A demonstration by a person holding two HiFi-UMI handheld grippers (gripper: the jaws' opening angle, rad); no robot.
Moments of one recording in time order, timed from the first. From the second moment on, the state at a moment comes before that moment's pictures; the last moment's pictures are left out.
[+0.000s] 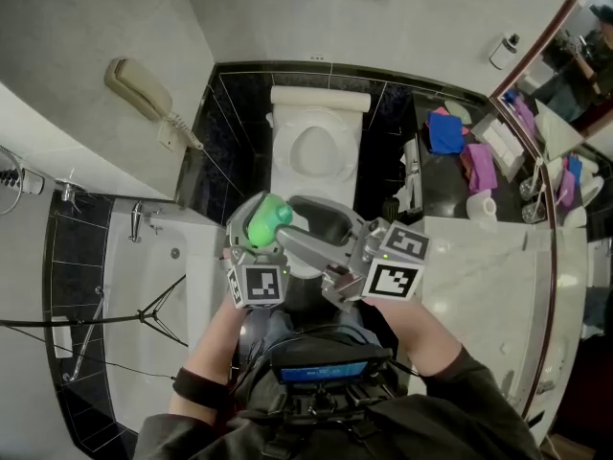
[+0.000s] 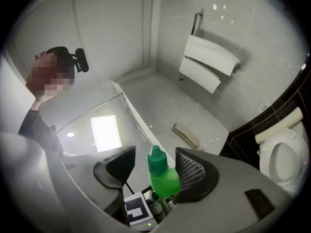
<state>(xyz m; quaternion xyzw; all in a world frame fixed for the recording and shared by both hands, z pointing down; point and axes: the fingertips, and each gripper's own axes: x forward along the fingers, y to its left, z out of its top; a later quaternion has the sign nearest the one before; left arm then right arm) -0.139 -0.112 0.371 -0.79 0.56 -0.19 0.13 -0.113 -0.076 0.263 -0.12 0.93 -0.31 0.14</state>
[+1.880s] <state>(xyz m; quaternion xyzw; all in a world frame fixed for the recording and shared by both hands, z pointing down) -0.056 -0.006 0.382 -0.97 0.18 -0.14 -0.07 -0.106 -0.014 0.257 0.10 0.98 -0.12 0.13</state>
